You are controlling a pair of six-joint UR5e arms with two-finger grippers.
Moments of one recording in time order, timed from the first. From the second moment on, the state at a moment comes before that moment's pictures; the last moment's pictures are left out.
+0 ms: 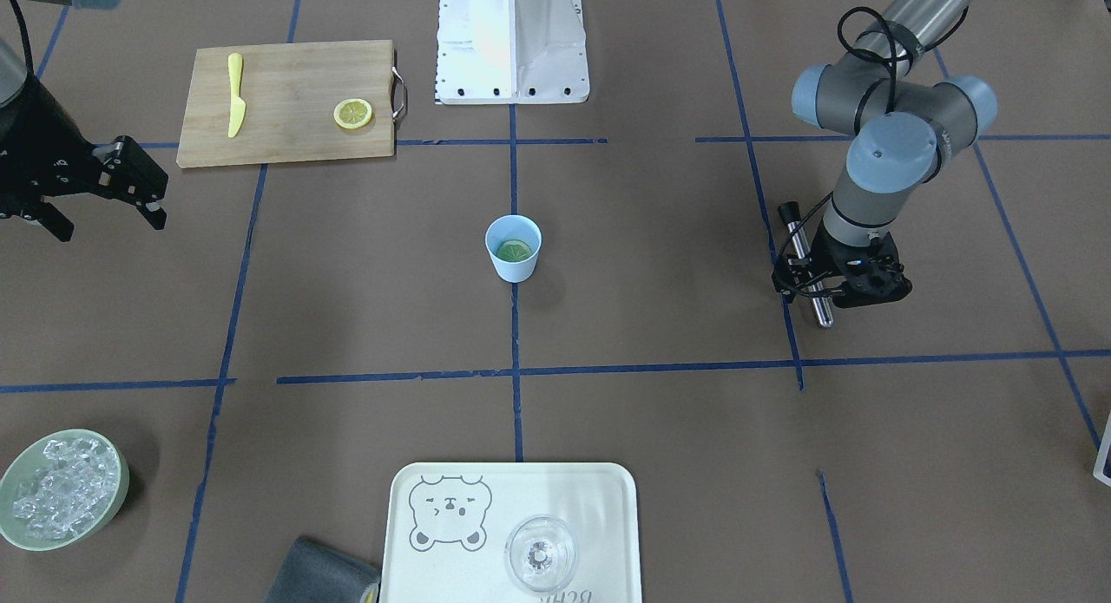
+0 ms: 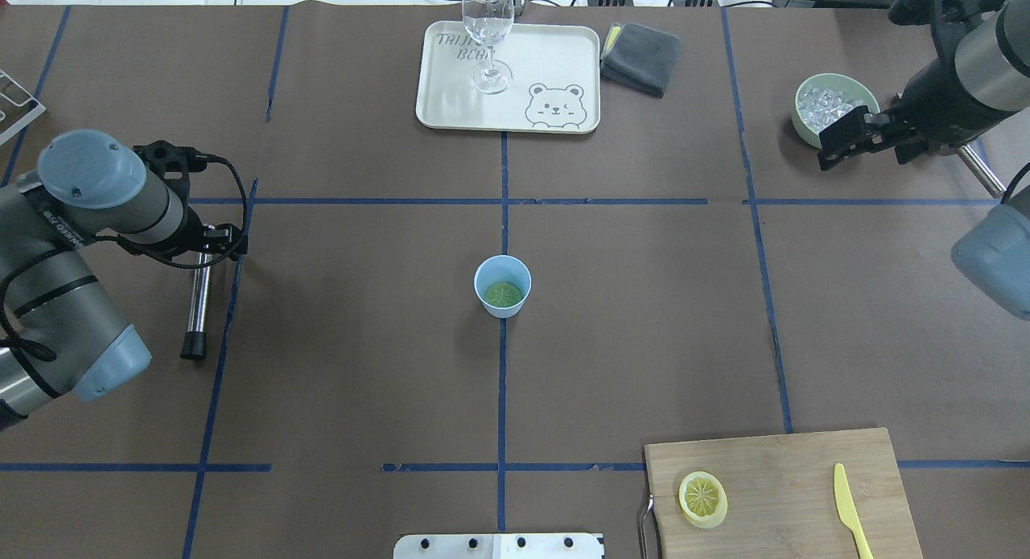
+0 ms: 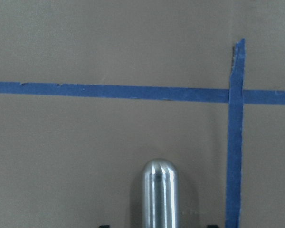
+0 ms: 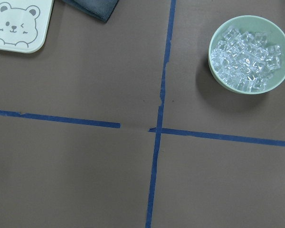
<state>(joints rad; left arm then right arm) -0.77 -1.81 -1.65 -1.84 -1.91 -1.00 1.06 -1.31 2.07 -1.72 2.16 0.66</state>
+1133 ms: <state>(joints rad) -1.33 -1.72 -1.79 -1.52 -2.09 -0.09 1.25 -1.48 2.08 -1.72 2.27 0.50</state>
